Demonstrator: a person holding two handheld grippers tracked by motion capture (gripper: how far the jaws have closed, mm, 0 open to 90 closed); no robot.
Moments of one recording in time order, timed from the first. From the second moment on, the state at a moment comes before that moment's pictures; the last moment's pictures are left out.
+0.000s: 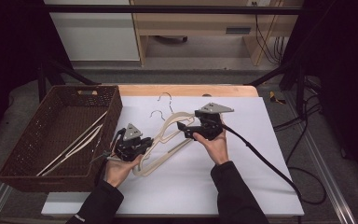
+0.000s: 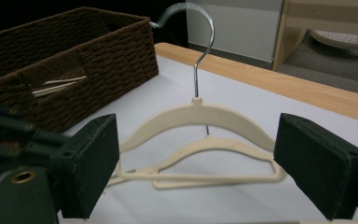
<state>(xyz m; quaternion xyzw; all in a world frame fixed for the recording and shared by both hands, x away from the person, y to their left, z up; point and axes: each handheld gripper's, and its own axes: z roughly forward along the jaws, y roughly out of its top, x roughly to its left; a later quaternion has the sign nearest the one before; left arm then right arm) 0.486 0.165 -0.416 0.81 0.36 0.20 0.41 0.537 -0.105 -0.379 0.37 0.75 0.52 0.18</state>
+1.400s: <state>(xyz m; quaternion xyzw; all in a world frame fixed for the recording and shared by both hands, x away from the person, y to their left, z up) 0.474 0.163 -0.404 0.80 0.36 0.16 0.45 0.555 -0.085 -0.381 0.32 0.77 0.52 0.21</state>
